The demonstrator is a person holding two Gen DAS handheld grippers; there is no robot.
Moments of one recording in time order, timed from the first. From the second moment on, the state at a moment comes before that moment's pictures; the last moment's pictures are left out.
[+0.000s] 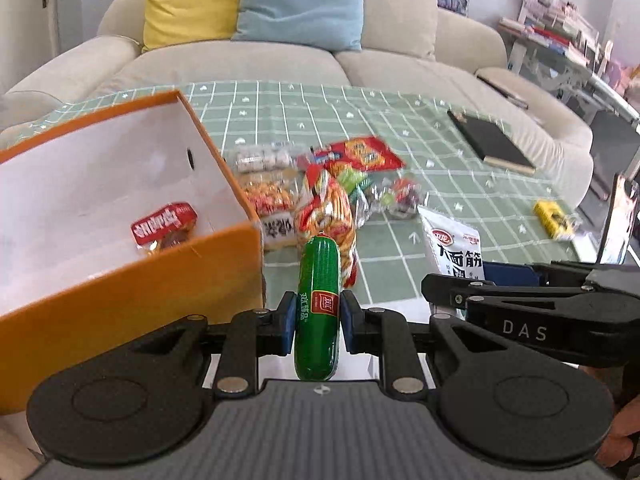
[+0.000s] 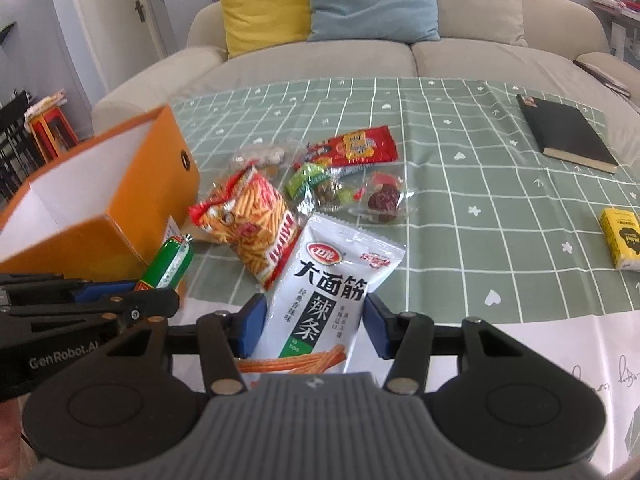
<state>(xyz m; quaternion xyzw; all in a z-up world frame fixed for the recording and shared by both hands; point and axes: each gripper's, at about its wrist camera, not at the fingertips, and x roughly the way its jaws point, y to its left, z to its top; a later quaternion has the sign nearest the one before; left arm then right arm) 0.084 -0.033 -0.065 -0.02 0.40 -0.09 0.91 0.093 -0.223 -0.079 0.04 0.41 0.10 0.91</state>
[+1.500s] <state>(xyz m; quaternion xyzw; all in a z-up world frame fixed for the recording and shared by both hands) 0.130 0.143 -0.013 -0.10 0.38 0.07 0.92 0.202 -0.010 0.001 -0.09 0.33 0.30 0.89</state>
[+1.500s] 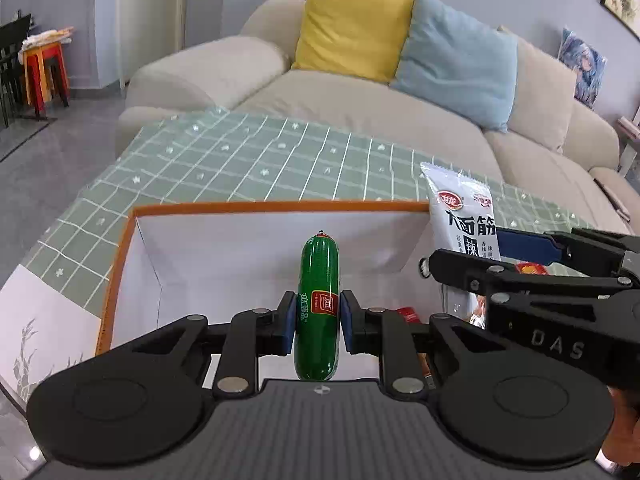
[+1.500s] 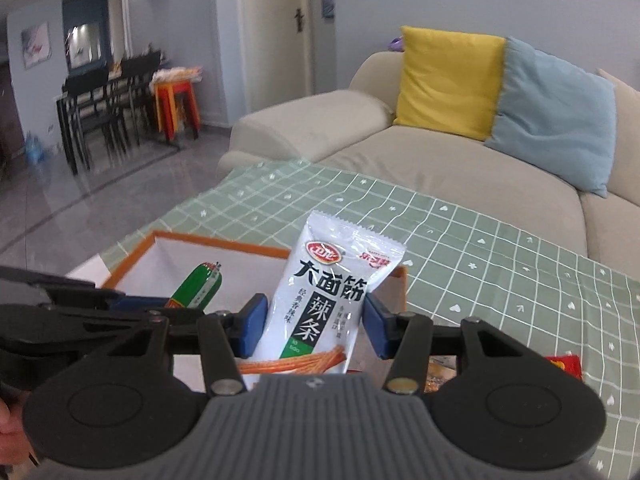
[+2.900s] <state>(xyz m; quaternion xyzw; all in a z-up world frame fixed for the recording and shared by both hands) 0.169 0.160 -0.064 -0.09 0.51 0.10 0.85 0.225 0.029 -0.061 -0.25 0.39 0.29 0.84</state>
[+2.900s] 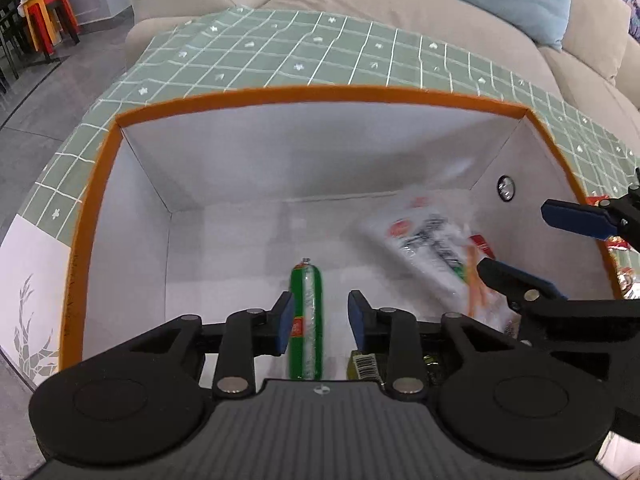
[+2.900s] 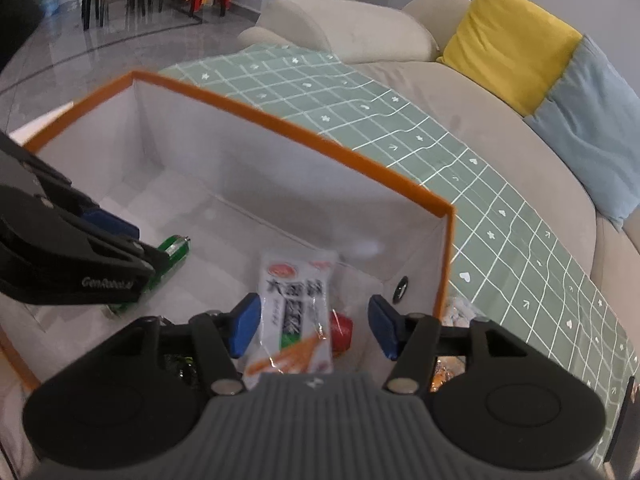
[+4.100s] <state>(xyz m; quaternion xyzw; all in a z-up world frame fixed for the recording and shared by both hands) 0.112 0.016 0.004 0.02 0.34 -0.07 0.94 0.138 -0.161 -0.009 -0.10 0.33 0.18 0.92</state>
